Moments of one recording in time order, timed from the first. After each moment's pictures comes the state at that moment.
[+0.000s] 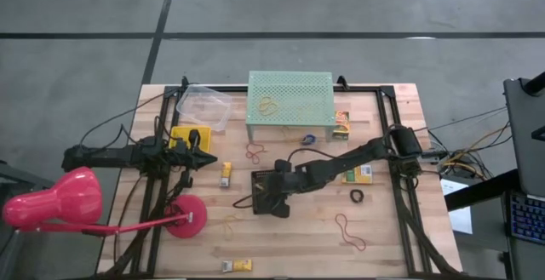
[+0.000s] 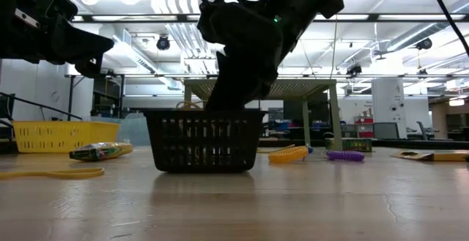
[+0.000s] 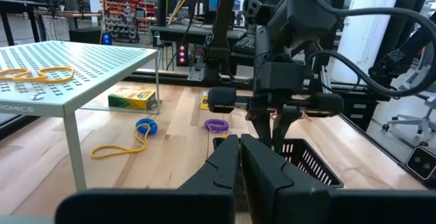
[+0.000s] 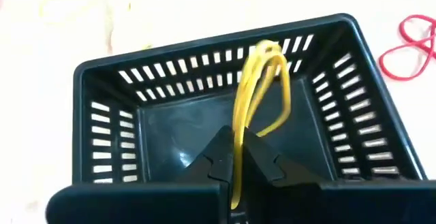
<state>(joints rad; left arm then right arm) 0.00 0.07 0.00 0.03 0.04 -0.08 0.22 2.01 1.34 -0.23 0.13 0.32</state>
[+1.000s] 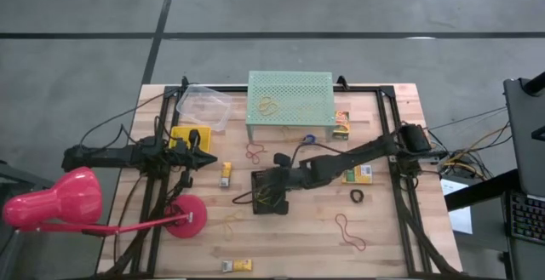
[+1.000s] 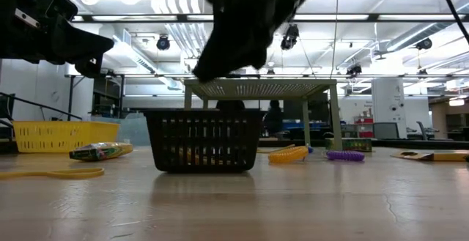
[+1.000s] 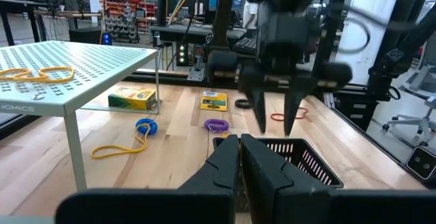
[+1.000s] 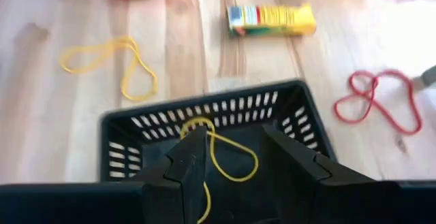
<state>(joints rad) 0.00 0.07 0.00 0.03 0.04 -0.08 0.22 1.91 1.36 -0.23 0.19 0.27</state>
